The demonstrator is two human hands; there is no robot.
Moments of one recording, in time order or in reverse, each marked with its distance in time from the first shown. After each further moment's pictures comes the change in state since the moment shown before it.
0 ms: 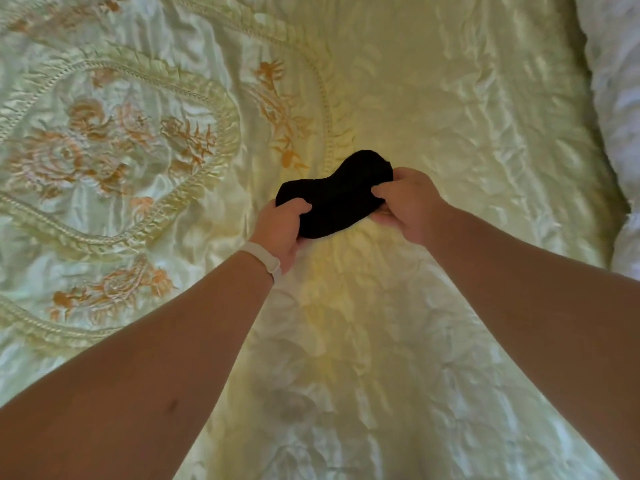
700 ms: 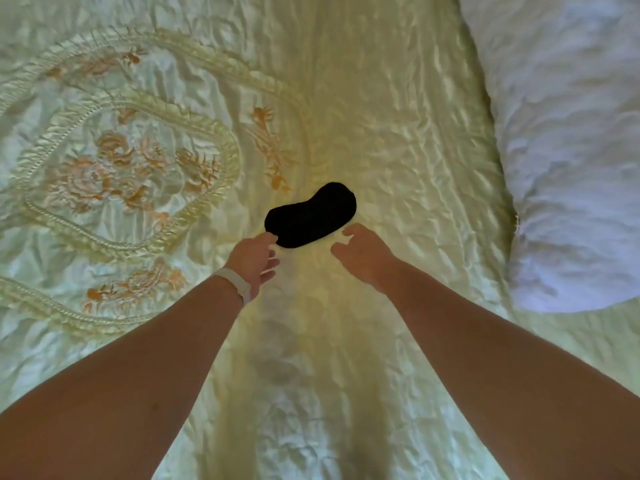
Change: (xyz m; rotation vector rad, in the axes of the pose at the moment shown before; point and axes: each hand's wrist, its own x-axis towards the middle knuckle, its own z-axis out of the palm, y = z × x) left_hand -0.089 0.031 -0.026 0.289 0.104 -0.184; right_hand -0.110 0.003 -0.004 -0.674 -0.087 -0.097
